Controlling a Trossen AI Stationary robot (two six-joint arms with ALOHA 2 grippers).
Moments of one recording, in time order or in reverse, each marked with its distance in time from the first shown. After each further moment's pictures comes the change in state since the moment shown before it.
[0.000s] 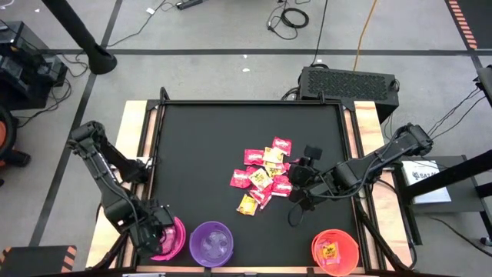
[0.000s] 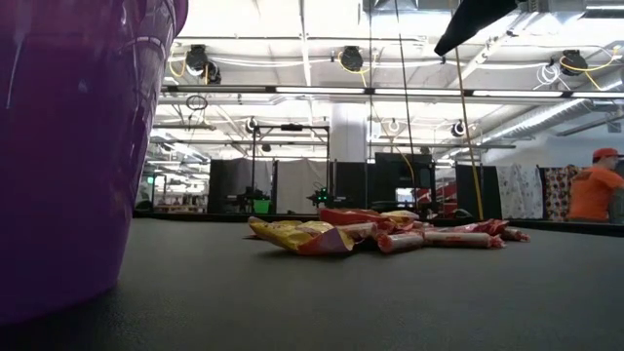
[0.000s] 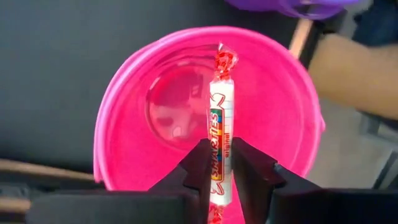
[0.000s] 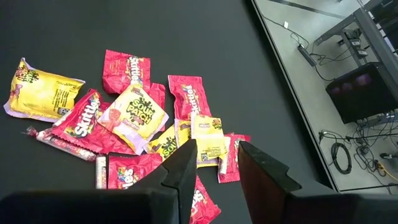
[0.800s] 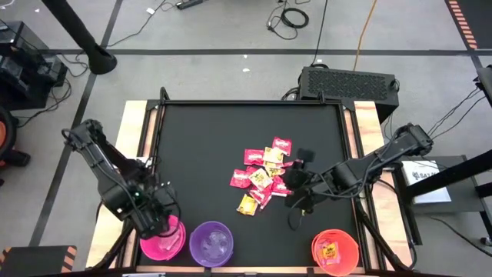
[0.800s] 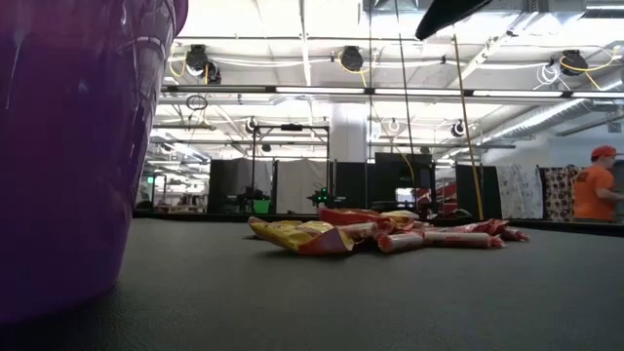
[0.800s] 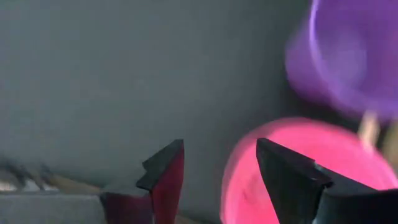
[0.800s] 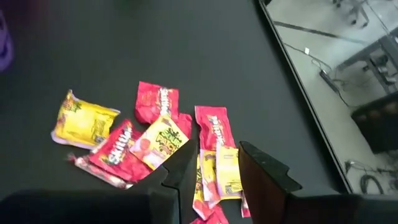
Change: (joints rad) left arm 0.109 -0.035 0.158 -0.306 -0.400 0.218; right arm -0.012 0.000 -0.024 0.217 -0.047 -0.159
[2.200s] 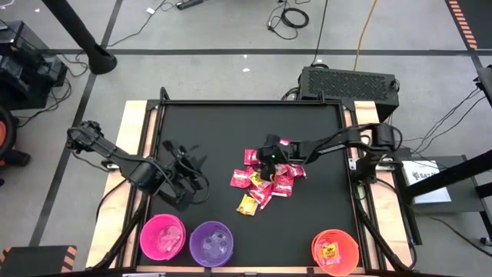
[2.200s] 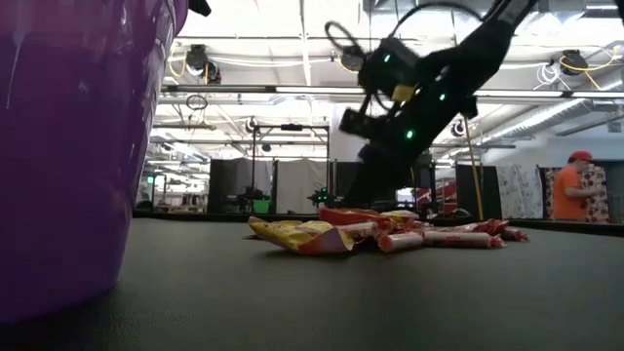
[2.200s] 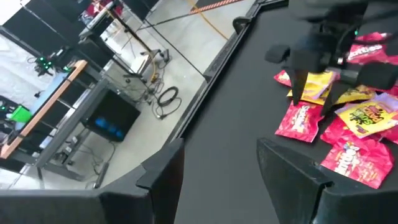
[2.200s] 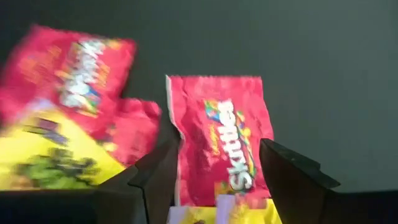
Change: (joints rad) left arm 0.331 0.001 -0.041 0.219 -0.734 0.460; right arm -0.569 0.375 -0.362 0.923 -0.587 -0.378
